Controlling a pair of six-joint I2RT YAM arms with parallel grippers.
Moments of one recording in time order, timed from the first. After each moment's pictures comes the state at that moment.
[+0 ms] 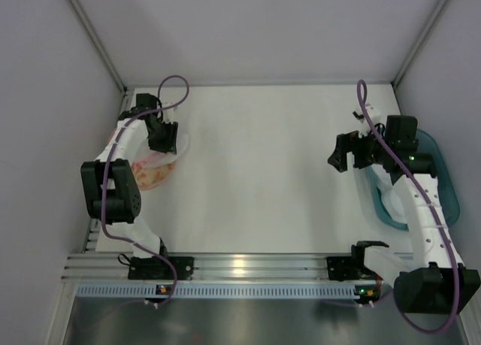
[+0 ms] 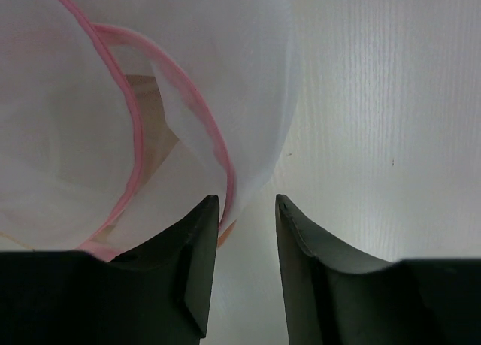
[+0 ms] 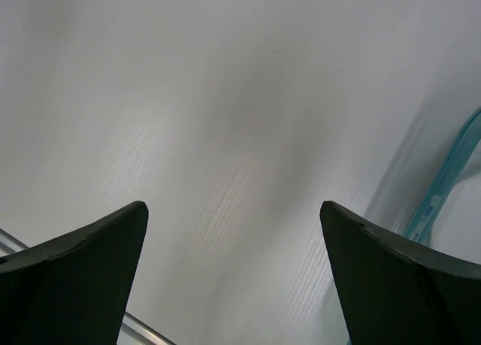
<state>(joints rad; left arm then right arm) 0.05 1.72 1.36 -0.77 0.17 0.18 -0.03 1.03 1.05 -0.77 -0.48 -0.19</state>
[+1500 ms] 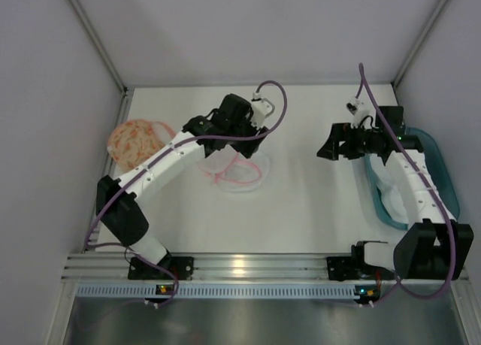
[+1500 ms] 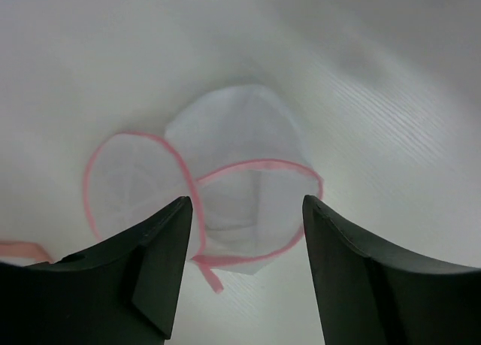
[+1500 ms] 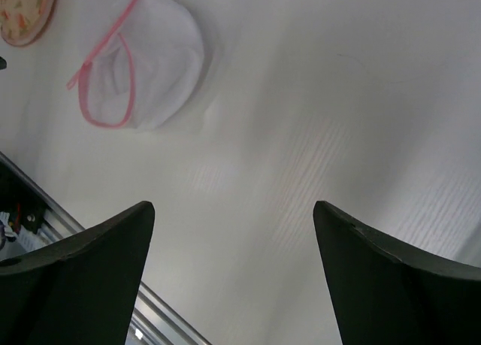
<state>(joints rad) -0.72 1.61 1.48 -0.67 0.08 0.12 -0.03 1.22 1.08 -0.72 -0.64 -0.07</state>
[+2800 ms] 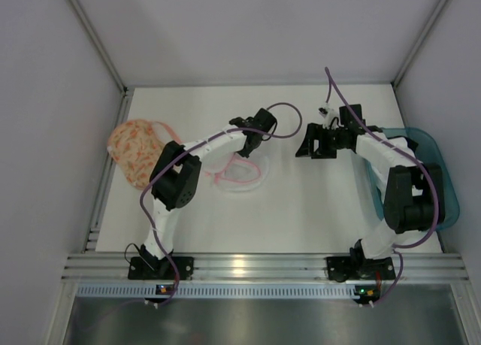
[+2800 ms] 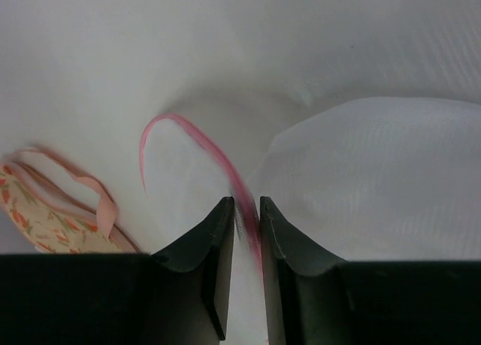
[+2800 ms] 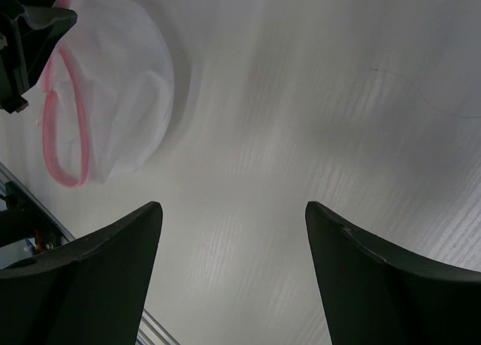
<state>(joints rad) -0.71 2.12 1.70 -0.74 -0.49 0.10 0.13 1.62 1.09 -0.44 -0.59 0.18</state>
